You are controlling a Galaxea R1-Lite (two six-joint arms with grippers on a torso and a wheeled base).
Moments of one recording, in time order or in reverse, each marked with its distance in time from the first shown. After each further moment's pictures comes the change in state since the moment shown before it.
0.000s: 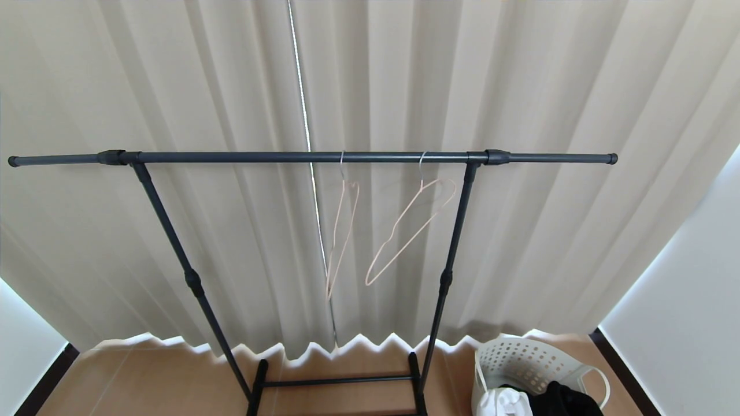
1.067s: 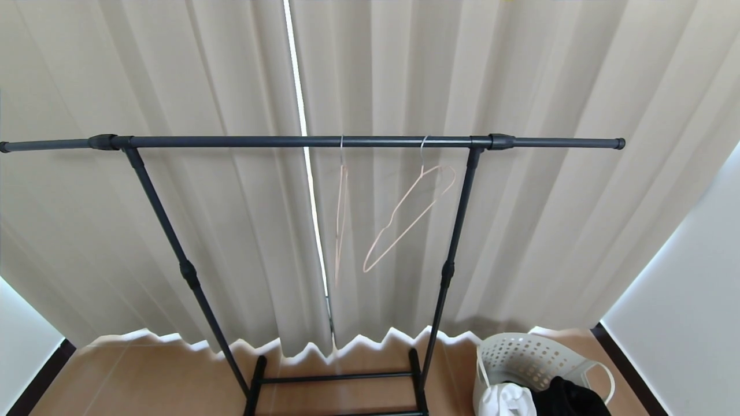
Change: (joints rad) left arm 0.000 0.000 0.001 0.000 0.025 -0.005; right arm 0.000 0.000 -0.001 0.000 0.001 0.004
